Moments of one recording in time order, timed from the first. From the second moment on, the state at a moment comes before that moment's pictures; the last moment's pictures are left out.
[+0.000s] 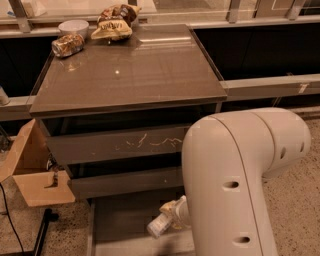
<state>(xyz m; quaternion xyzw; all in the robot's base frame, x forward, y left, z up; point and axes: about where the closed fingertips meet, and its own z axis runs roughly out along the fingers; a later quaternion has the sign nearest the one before) 0.492 -0.050 0.363 -0.89 0.37 -0.06 0.26</state>
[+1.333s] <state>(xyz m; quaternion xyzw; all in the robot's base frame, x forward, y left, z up) 0.442 0.015 0.437 -0.90 0.40 0.04 0.19</state>
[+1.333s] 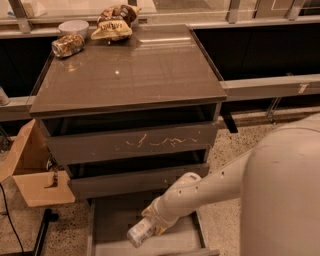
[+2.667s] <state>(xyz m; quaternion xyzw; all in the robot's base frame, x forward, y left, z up) 0.475 0.003 0.495 -0.87 0.47 -0.01 0.17</state>
